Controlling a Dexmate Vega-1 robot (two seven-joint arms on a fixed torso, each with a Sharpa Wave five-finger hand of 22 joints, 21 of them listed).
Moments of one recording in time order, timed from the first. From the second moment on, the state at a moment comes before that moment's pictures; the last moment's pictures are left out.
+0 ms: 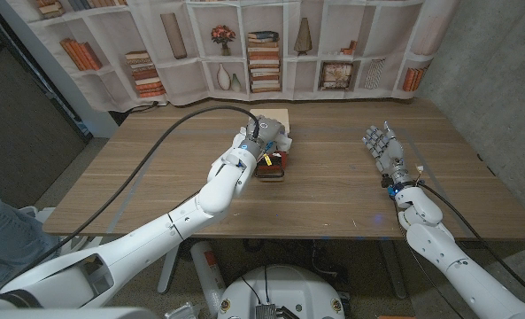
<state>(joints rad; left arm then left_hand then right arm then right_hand) 0.72 0.58 0.87 -1.89 1.32 0.50 -0.19 1.08 0.05 0.32 -0.06 0.18 0.43 -0.15 0.36 0.23 0.40 -0.20 0.18 0.36 0.37 -0.04 0.19 0.39 0.29 0.06 0.64 0.18 -1.06 -0.49 -0.21 -1.33 0.86 0.44 0.14 0.23 0.08 0.22 -0.06 0.18 0.21 0.06 0.19 0.18 0.20 0.08 0.21 0.18 0.10 0.03 0.19 0.18 0.21 -0.04 0.20 0.18</state>
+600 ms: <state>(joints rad) 0.71 0.55 0.87 -1.88 1.34 0.53 -0.27 0.78 0.00 0.18 0.09 0.21 0.27 -0.11 0.26 0.22 0.27 -0.16 0.20 0.31 0.22 -0.04 0.19 0.32 0.21 0.13 0.56 0.18 -1.05 -0.50 -0.21 -1.33 0.86 0.43 0.14 0.24 0.08 0.22 -0.06 0.18 0.21 0.06 0.19 0.18 0.20 0.08 0.21 0.18 0.11 0.03 0.19 0.18 0.21 -0.04 0.20 0.18</state>
